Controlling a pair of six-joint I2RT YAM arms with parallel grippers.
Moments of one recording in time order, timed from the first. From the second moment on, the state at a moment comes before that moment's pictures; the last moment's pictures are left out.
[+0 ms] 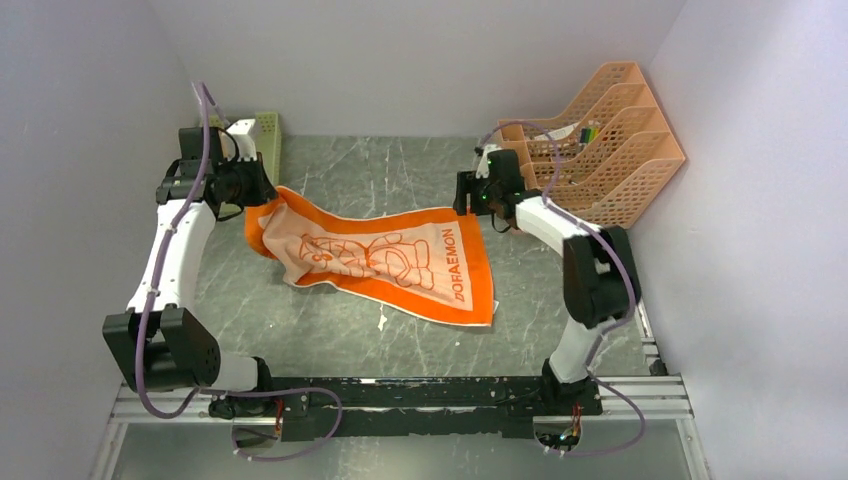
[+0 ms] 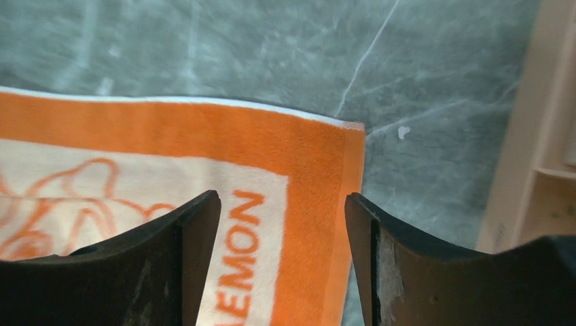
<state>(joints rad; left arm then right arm) 0.10 1.37 1.31 -0.66 0.36 0.02 0.30 1.68 1.14 -0.06 -0.12 0.18</state>
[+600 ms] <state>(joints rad) 0.10 1.47 1.31 -0.67 0.36 0.02 0.29 1.97 1.29 -0.14 -0.10 0.09</state>
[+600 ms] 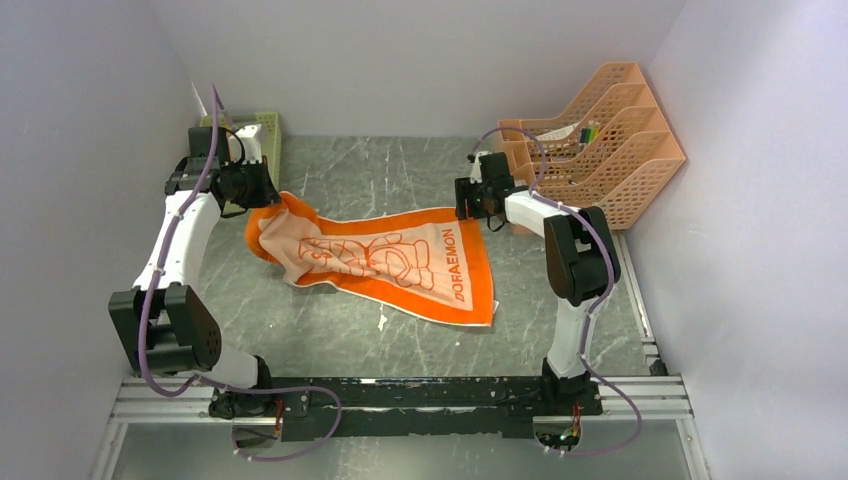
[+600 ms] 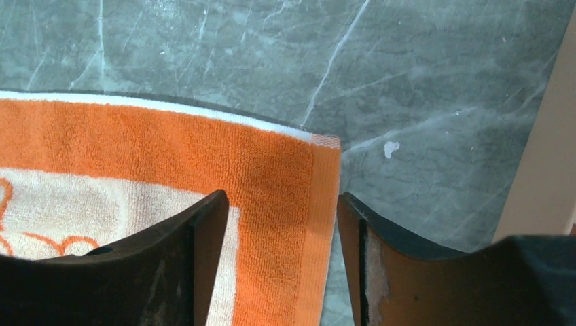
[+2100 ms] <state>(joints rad) 0.10 1.71 1.24 -0.61 0.34 0.01 0.21 1.83 1.48 -0.20 0.17 0.08</state>
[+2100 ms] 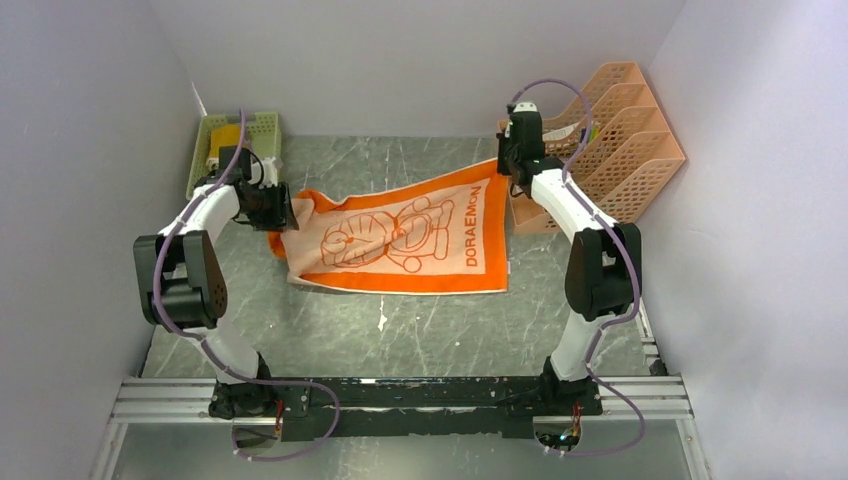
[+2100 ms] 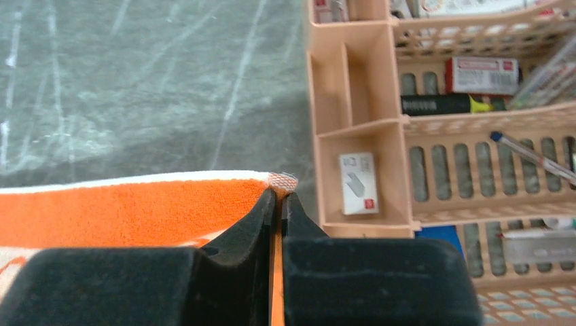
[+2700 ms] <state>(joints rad) -0.02 1.66 1.19 -0.49 0.32 -0.06 0.06 1.79 1.55 -0.29 0.32 0.13</state>
